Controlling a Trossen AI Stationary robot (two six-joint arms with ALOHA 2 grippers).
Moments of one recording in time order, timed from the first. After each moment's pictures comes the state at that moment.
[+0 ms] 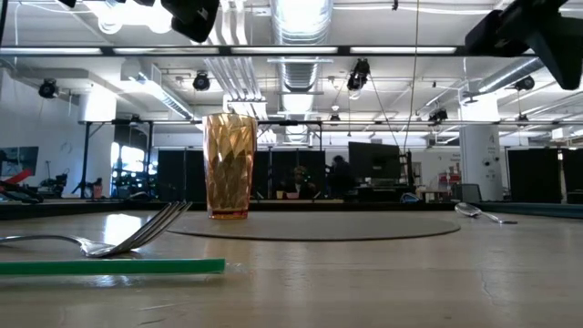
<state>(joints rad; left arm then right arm) -0.30 1.14 0.72 0.19 0.01 0.00 0.51 1.58 1.29 -1.17 -0.10 0.46</state>
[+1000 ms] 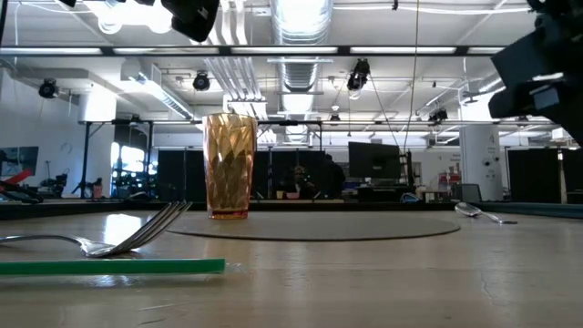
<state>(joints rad) -0.30 1.14 0.72 0.19 0.01 0.00 0.55 1.68 1.09 -1.08 -0.09 0.44</state>
